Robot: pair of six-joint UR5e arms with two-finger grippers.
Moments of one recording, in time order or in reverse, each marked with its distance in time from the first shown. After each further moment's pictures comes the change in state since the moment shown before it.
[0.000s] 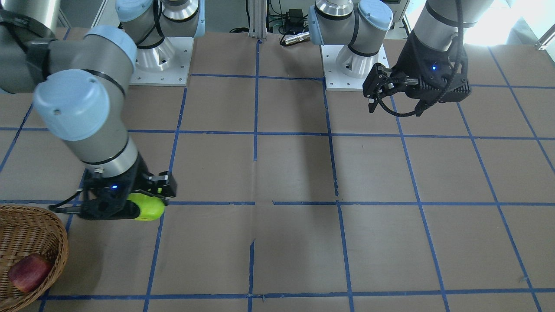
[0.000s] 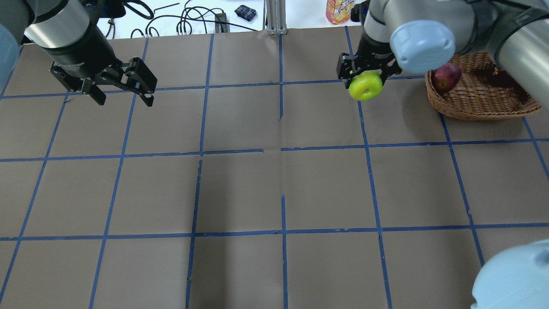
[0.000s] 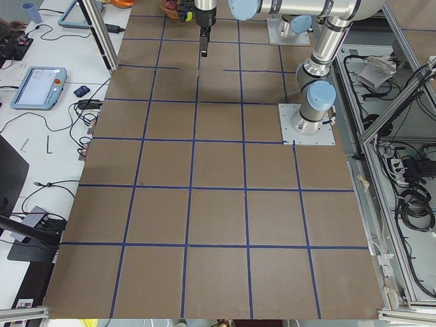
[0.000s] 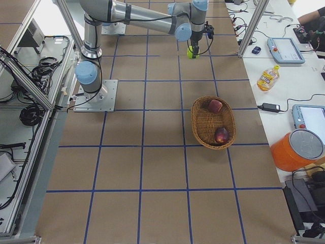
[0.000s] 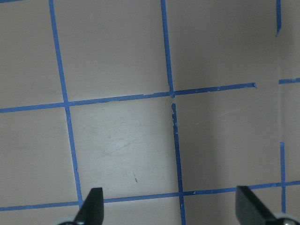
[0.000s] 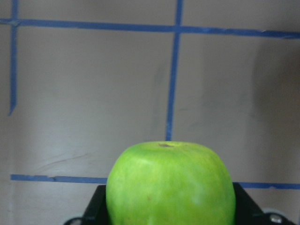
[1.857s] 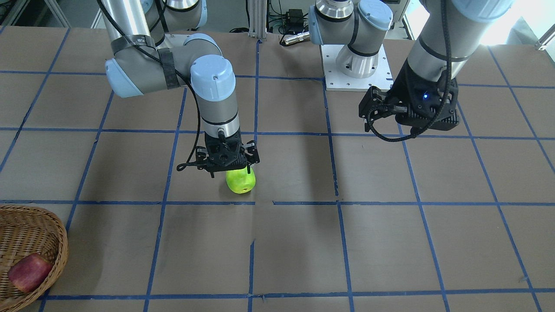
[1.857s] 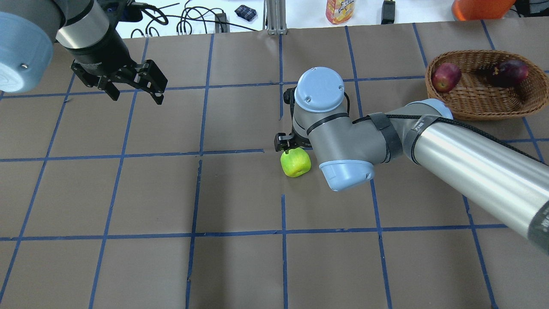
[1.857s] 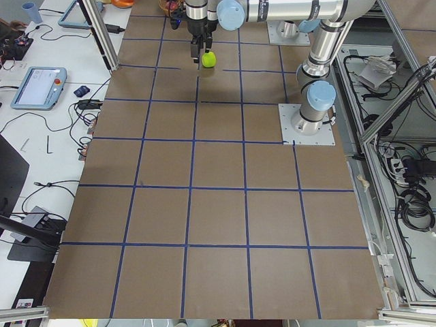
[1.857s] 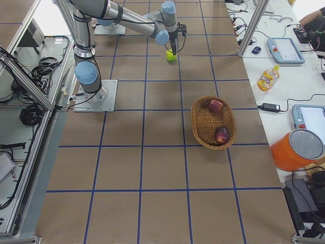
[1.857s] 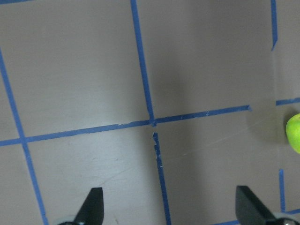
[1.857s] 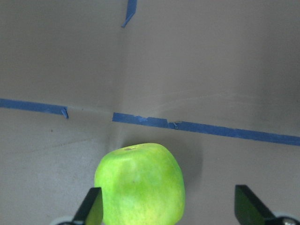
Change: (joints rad) left arm -0.007 -0.047 -0.002 0.062 0.004 0.087; right arm 0.347 -0.034 0.445 -0.501 0.034 0.235
